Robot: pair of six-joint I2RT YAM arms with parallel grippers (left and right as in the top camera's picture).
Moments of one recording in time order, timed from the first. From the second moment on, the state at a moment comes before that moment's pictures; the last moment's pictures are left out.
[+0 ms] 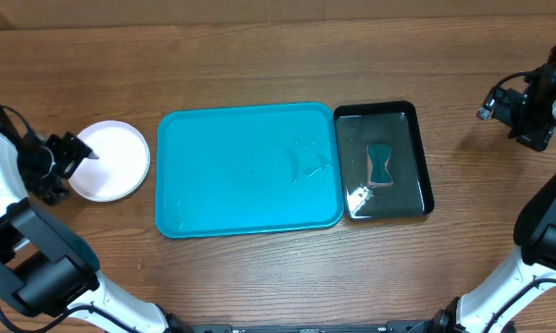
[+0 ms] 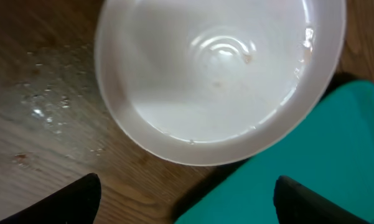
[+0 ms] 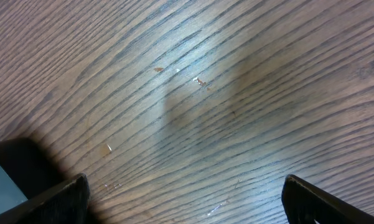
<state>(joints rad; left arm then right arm) 0.64 1.94 1.63 -1.21 0.27 -0.26 -0.40 2.03 1.70 -1.02 -0.11 0.17</state>
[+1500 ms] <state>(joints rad) -0.08 1.94 1.63 -1.01 0.33 -0.10 -0.40 2.03 1.70 -1.02 -0.11 0.17</state>
